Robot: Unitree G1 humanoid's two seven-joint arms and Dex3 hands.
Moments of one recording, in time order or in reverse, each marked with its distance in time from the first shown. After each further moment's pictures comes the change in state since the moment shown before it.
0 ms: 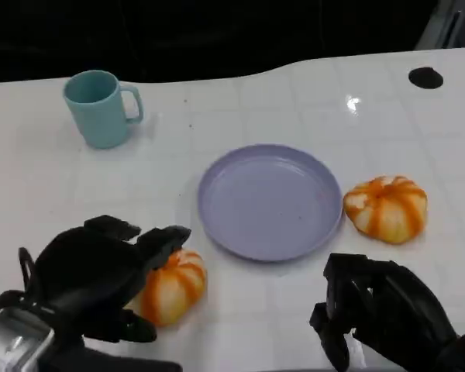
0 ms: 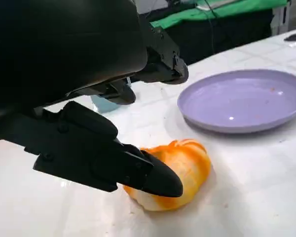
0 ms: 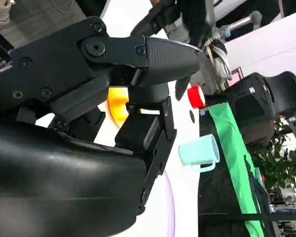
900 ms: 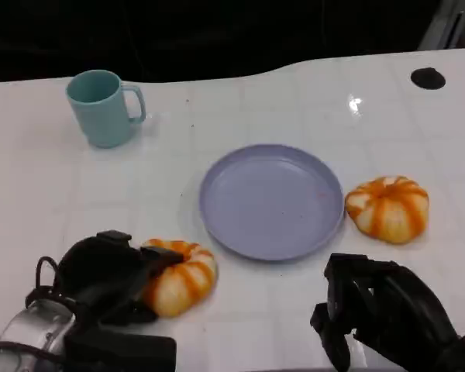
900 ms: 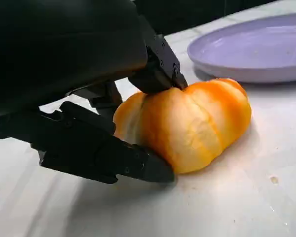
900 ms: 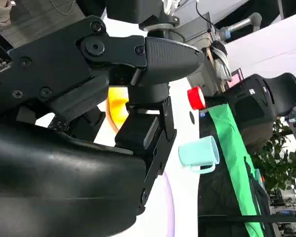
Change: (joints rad) left arm -0.310 -0.001 -0.233 0.789 -0.050 -0.150 0.516; right arm 0.004 -0.003 0.000 -0.006 0.003 0.003 -0.001
